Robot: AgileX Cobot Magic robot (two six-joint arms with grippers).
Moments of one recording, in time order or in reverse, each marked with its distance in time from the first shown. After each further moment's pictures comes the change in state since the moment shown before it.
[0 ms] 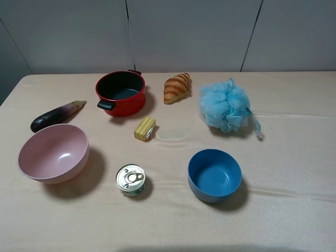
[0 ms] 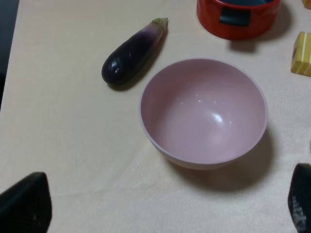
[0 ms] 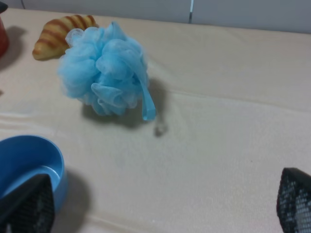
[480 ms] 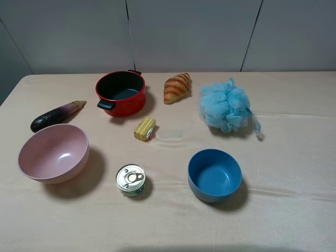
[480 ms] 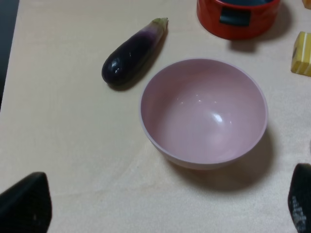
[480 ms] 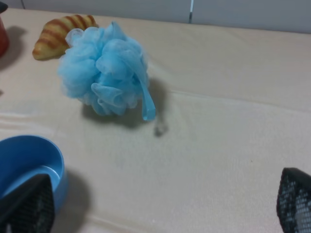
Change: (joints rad) left arm 0.000 0.000 0.000 0.000 0.000 0.000; right arm 0.000 0.000 0.000 0.000 0.000 0.000
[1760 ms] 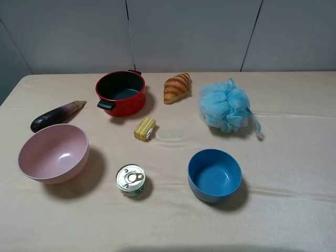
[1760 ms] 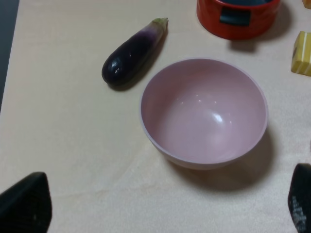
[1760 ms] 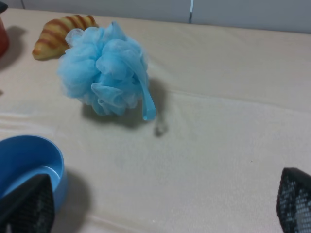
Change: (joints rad) left arm 0.000 0.000 0.000 0.000 -0.001 0.003; right arm 0.000 0.000 0.000 0.000 0.000 0.000
